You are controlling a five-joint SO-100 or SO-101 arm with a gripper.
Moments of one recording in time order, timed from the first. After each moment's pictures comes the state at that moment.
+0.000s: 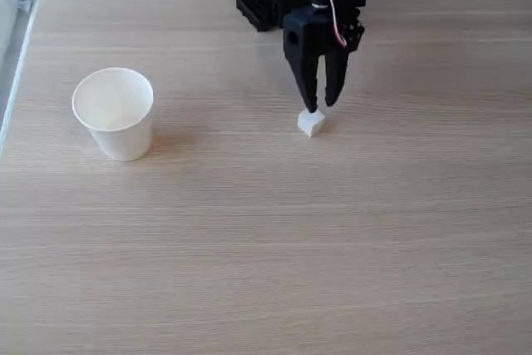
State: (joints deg) arm -6.0 146.7 157.5 46.2 -112.7
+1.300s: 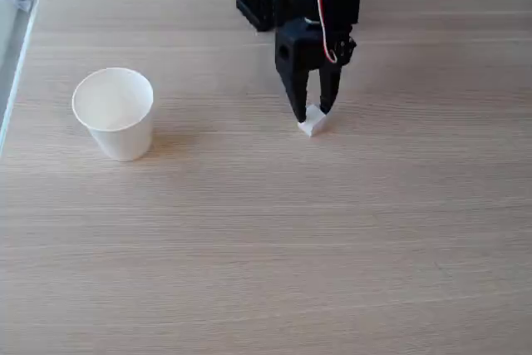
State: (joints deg) arm -2.6 136.4 156.1 41.0 -114.4
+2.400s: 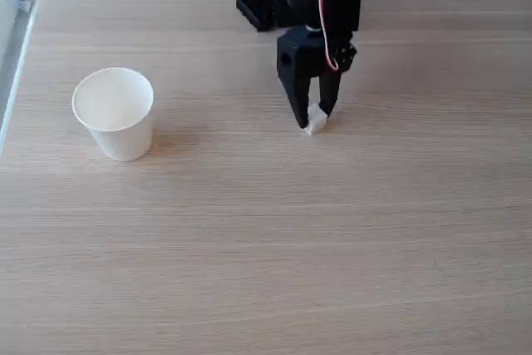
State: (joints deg) arm -3.6 133.0 157.9 35.6 -114.4
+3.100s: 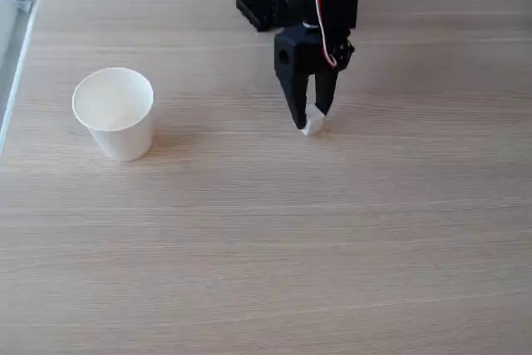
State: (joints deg) arm -1.6 136.1 158.0 35.6 -117.8
